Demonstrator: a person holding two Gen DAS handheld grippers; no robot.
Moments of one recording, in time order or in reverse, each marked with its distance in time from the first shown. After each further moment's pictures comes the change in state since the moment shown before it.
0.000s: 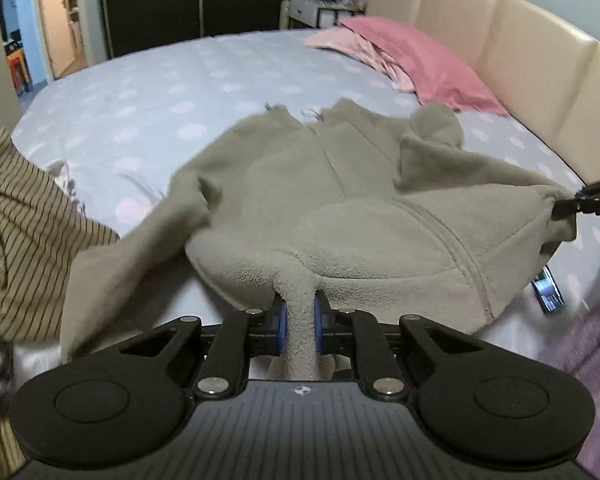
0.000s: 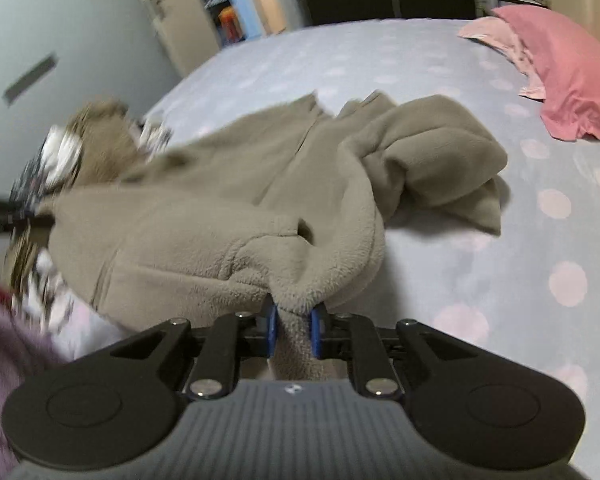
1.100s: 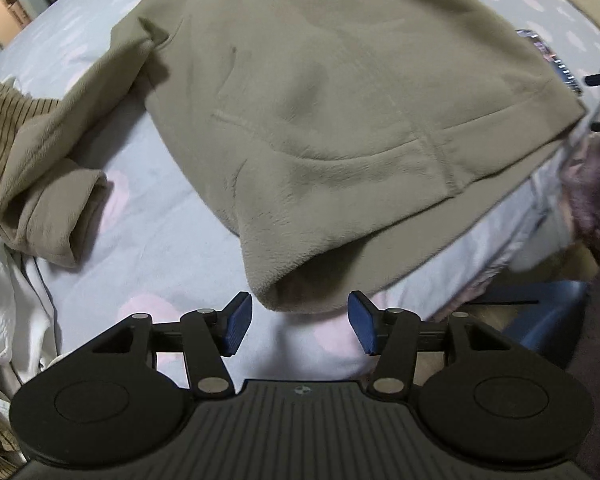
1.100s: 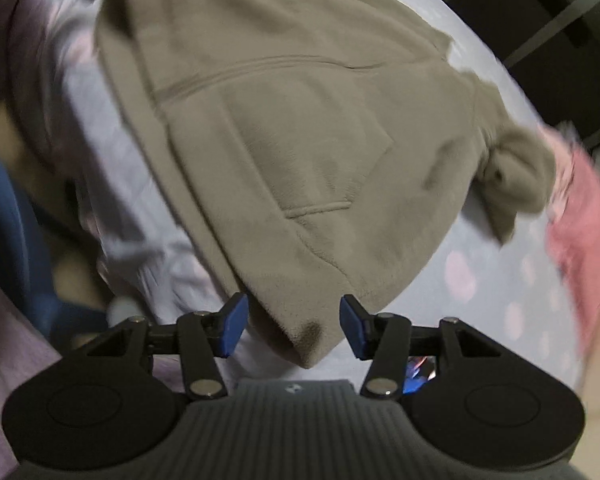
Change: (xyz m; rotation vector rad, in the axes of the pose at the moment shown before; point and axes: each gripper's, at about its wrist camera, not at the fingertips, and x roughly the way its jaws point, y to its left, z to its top) left arm 0.082 -0.030 -0.143 0.216 0.340 0.090; right arm 0.058 0.122 -0.186 -0.841 0.249 -0.364
